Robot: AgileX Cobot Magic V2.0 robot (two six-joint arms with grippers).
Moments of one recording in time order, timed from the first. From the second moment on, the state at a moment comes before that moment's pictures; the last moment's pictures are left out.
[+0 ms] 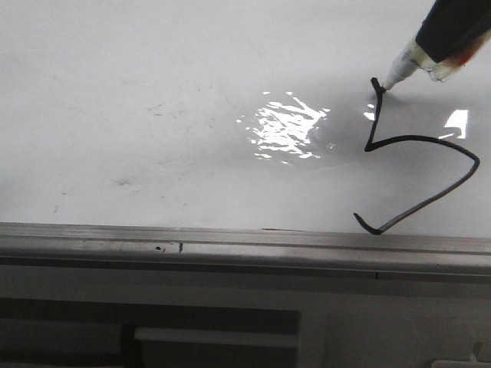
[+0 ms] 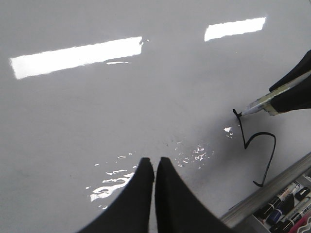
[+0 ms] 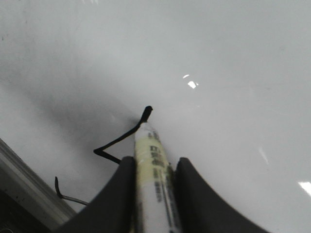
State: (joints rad) left arm -0.57 0.59 -0.51 -0.75 0.22 0.72; right arm 0.74 1.07 -0.92 -0.48 0.77 0.25
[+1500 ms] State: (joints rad) left arm -0.57 0.73 -0.67 -0.76 0.57 0.92; right arm 0.92 0.94 -0.93 -0.30 0.65 -0.01
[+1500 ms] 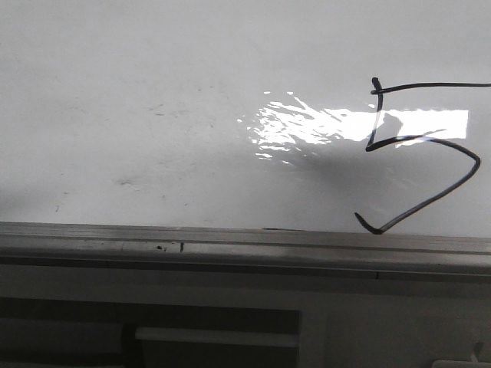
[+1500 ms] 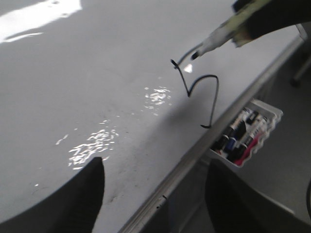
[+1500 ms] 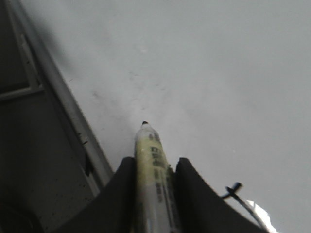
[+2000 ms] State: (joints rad) left arm -0.80 1.05 -0.80 -0.86 0.66 1.25; right arm 1.10 1.06 -0.93 -0.25 0.60 -0.05
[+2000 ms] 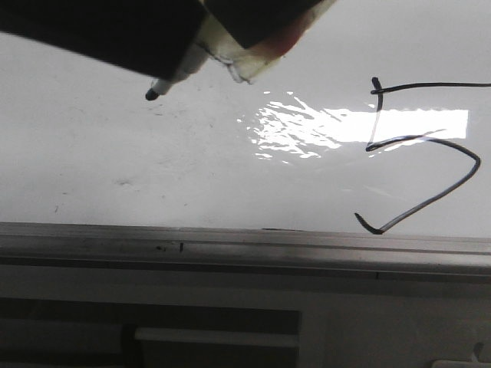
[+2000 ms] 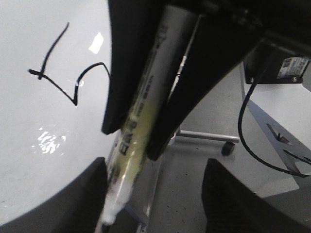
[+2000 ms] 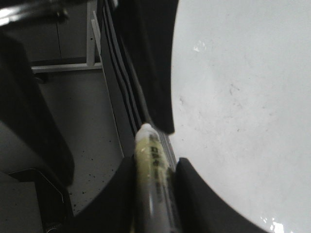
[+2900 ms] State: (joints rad) left arm -0.84 1.13 -0.81 -0.84 0.57 1.30; right arm 1.10 1.06 -0.94 -0.20 0.61 -0.06
